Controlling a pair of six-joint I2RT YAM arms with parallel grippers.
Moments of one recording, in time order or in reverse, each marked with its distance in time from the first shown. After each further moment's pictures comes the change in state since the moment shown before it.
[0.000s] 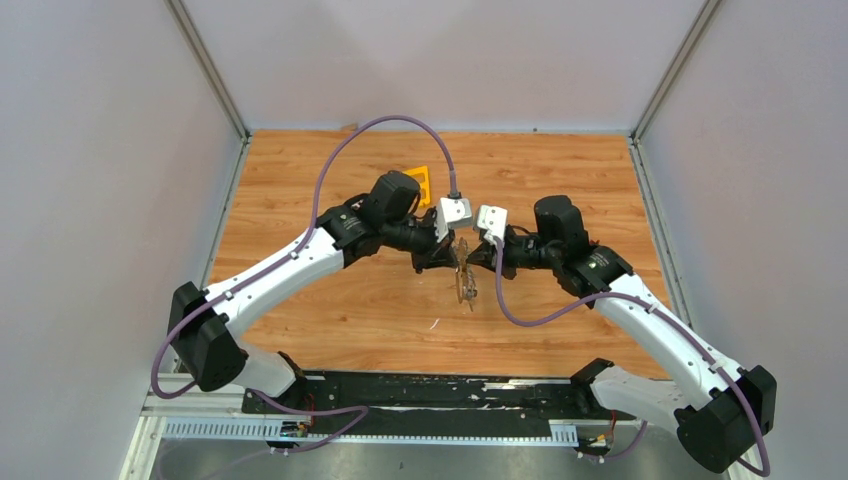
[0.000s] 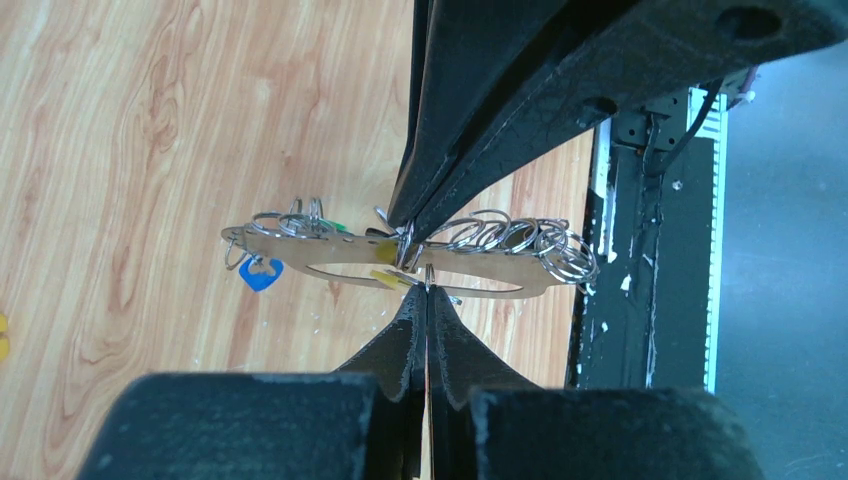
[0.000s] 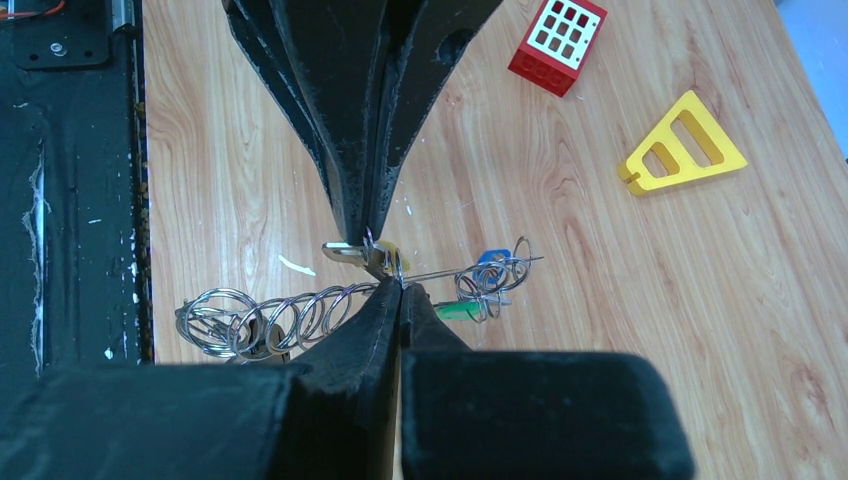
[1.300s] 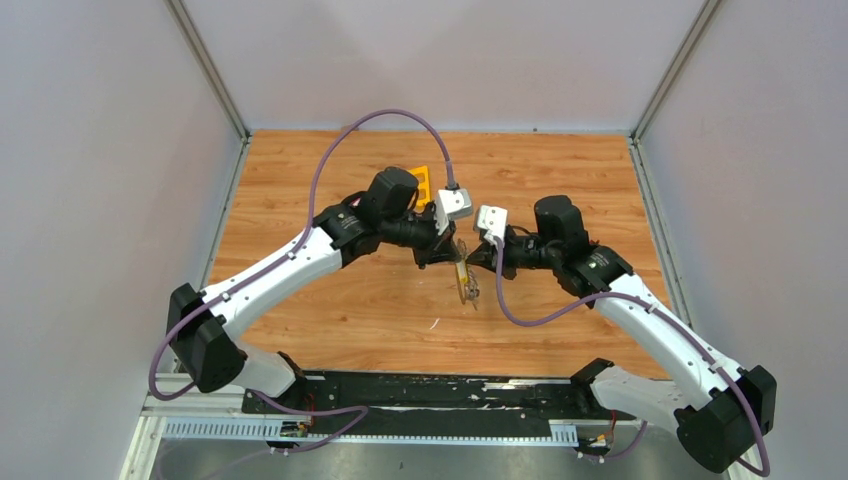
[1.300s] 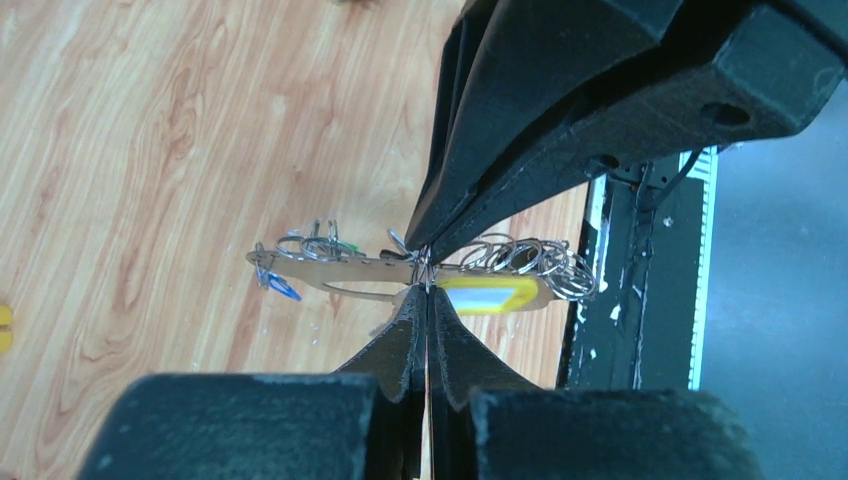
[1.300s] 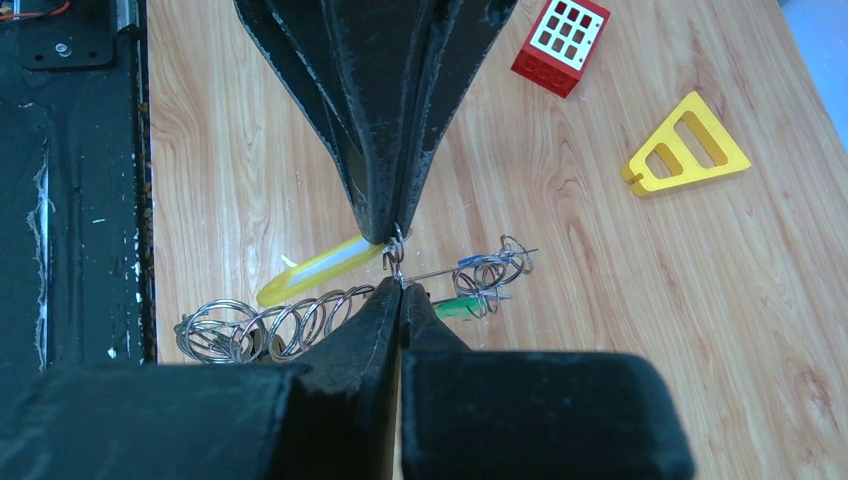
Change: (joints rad) left arm 0.000 -0.007 0.016 0.053 -0.026 -0.098; right arm -0.002 0.000 0.000 -0.002 -0.006 0.001
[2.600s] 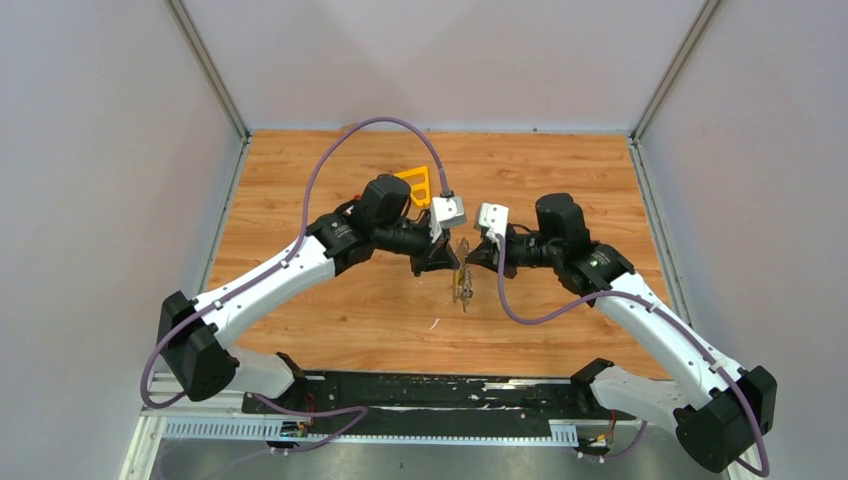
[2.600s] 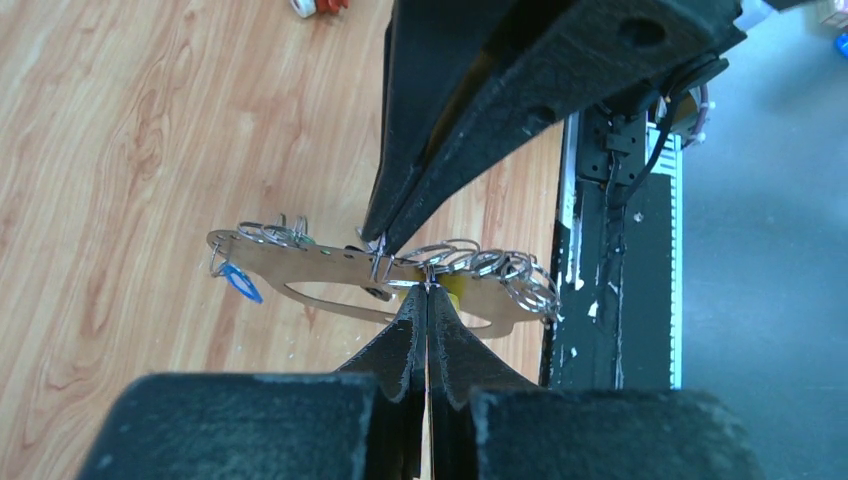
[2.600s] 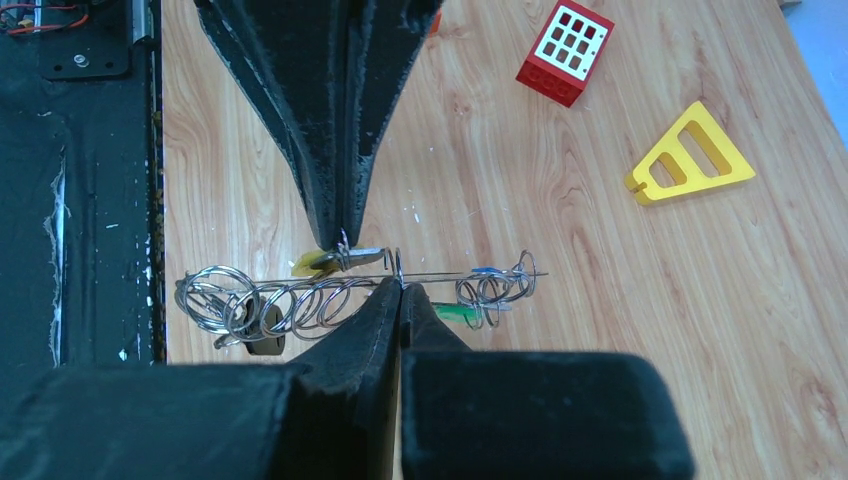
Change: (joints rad) left arm 0.002 -0.067 -0.095 0.055 0.071 0.015; right arm -0.009 0.004 0.016 -0.011 -0.029 0.008
